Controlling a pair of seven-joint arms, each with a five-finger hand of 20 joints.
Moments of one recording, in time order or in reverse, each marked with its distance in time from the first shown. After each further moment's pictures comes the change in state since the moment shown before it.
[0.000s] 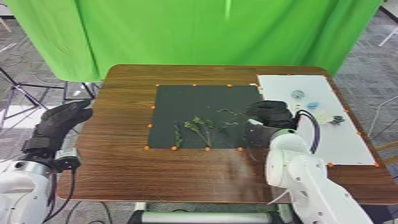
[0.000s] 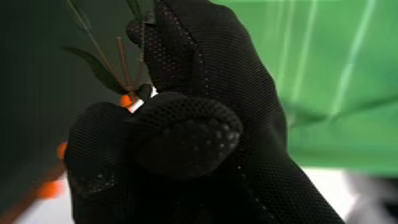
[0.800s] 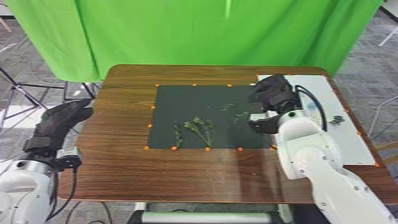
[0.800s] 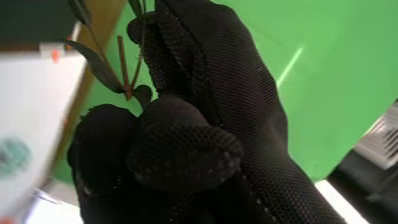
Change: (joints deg) left arm -1.0 -0.2 0.9 0.7 0.0 0.7 1.0; right arm 5.5 6.1 0.3 -0.8 -18.8 -23.6 -1.6
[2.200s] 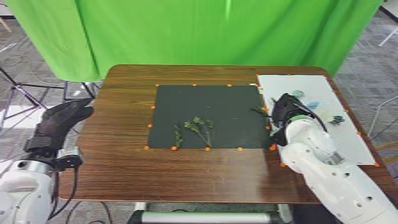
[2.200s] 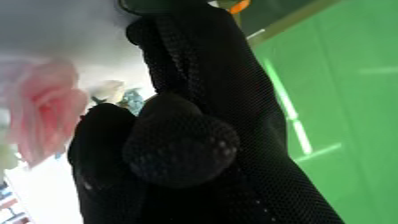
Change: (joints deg) left arm -0.3 -0.1 0.6 0.4 0.0 0.2 1.3; right arm 5.7 3.5 -3.8 18.0 -19.1 -15.8 6.2
